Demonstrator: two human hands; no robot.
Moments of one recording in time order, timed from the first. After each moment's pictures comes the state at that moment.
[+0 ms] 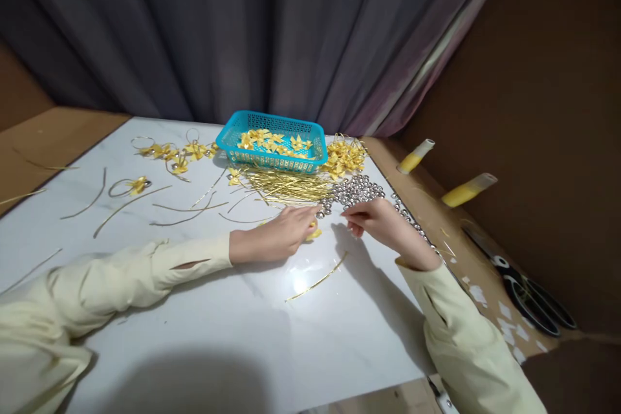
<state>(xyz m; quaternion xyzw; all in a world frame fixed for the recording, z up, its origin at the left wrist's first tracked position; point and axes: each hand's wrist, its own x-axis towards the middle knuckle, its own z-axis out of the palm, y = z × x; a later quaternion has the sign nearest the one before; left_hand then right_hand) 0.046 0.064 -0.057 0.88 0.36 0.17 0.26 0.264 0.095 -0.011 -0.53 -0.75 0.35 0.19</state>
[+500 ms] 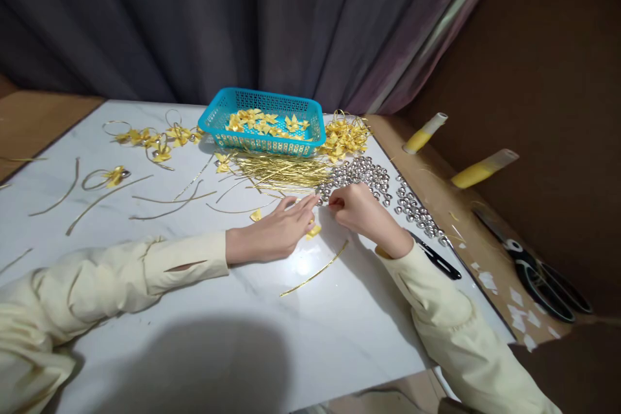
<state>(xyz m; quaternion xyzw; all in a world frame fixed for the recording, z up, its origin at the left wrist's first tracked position) 0.054 0.068 -0.092 0.93 0.32 0.14 0.12 0.239 0.103 -0.037 -0.51 -0.84 0.16 0.10</state>
